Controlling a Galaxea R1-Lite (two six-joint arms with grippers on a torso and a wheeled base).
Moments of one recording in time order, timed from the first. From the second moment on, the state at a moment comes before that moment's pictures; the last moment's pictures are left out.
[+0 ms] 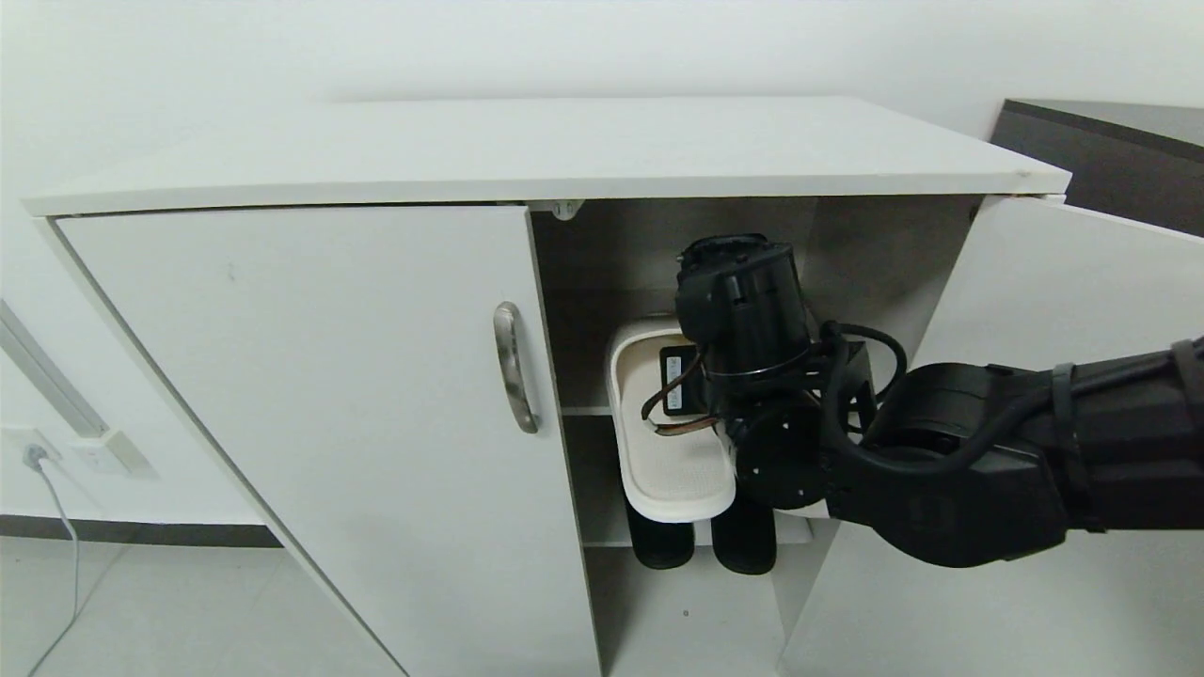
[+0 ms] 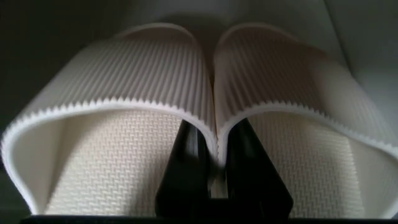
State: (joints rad) left arm 0.00 0.00 0.00 0.00 0.02 0.00; right arm 0.90 1.95 -1.41 -0.25 -0.82 0.24
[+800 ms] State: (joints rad) left arm 0.00 0.00 0.00 0.00 0.02 -0.01; right arm 0.80 2.12 -1.66 -0.23 -0.78 0.20
